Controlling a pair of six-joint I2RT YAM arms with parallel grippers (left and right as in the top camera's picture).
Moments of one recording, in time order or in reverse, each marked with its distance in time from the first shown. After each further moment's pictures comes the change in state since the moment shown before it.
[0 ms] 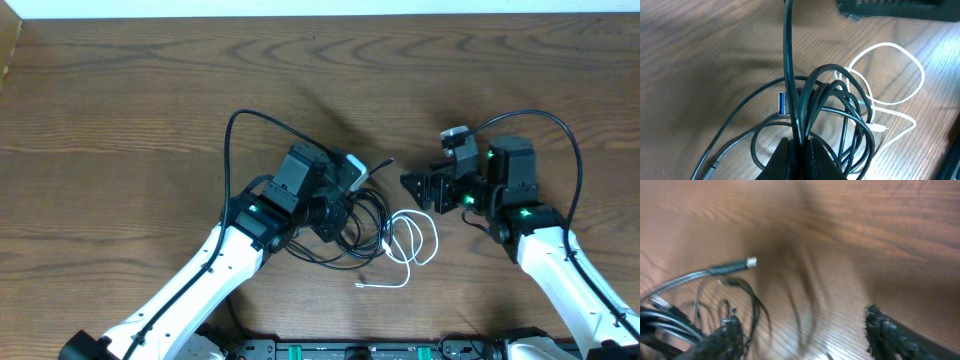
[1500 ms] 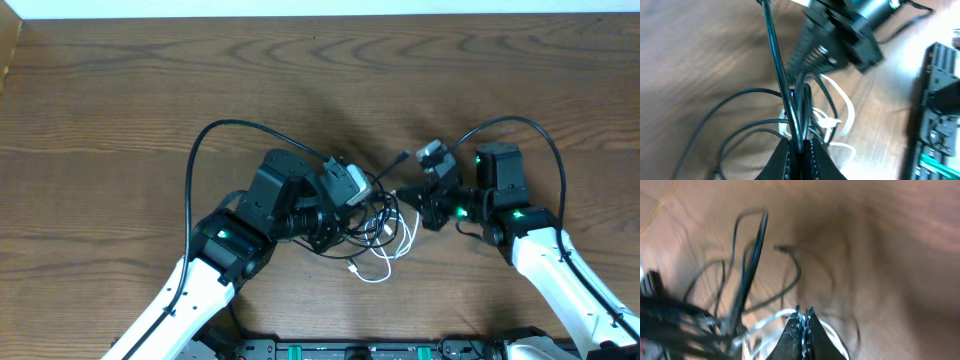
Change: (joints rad) left arm 0.001 -0.188 0.000 0.004 0.162 0.111; right arm 0.040 0.001 -0.002 -0.056 -0.173 -0.181
